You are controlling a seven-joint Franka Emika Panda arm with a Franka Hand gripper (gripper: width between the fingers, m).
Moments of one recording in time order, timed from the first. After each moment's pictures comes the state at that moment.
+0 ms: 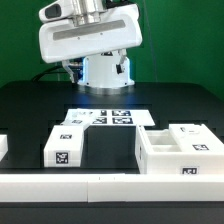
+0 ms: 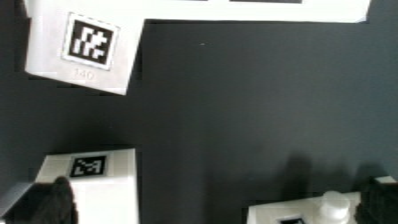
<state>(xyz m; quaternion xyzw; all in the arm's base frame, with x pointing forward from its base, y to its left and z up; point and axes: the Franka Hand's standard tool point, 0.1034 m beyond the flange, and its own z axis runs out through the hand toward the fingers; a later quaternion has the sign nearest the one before) 0.398 -0.056 0.108 -0.99 -0.03 -0.06 0.11</state>
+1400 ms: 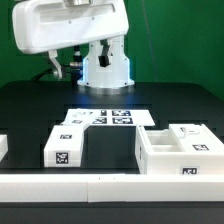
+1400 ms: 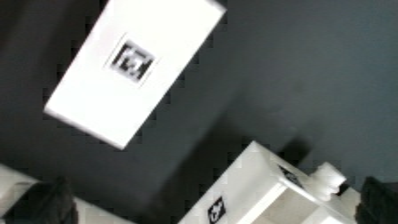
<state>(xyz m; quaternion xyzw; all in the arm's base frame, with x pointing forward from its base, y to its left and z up) 0.514 -0.073 0.141 -0.94 -0.34 -0.04 0.06</state>
